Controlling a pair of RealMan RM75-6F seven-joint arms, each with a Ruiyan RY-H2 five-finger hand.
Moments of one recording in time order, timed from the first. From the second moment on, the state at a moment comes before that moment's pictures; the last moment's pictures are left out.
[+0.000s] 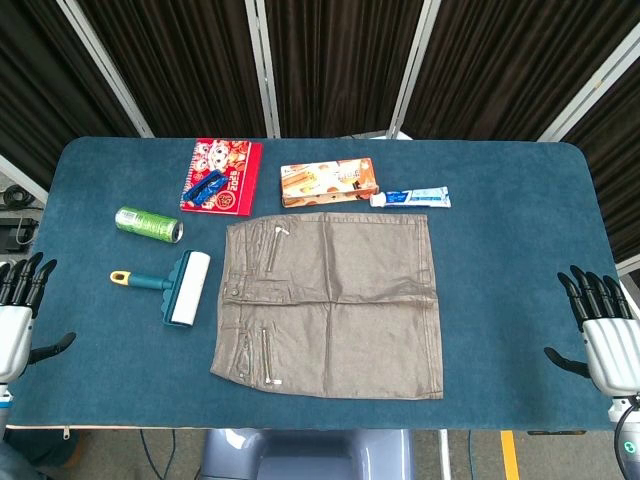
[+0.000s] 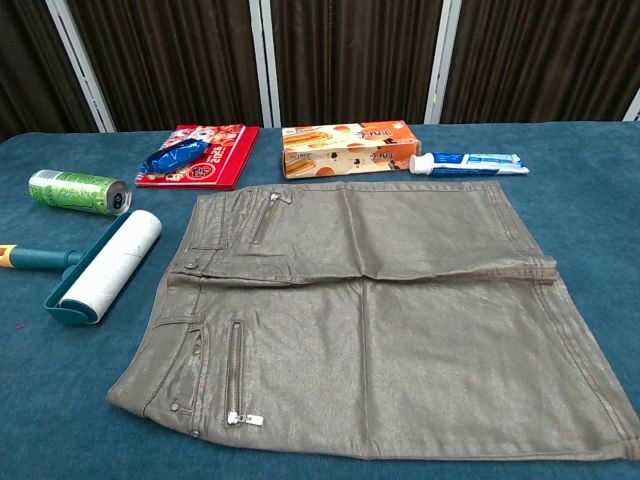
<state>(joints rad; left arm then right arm) -0.13 -1.08 -0.06 -1.73 1.45 1.51 0.19 0.11 -1.02 0.08 -1.66 -1.52 1.49 -0.07</state>
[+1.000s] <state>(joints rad) -0.39 -1.51 -0.15 -1.20 1.27 1.11 0.13 0.13 -1.05 0.09 -1.62 -1.45 1.41 -0.08</state>
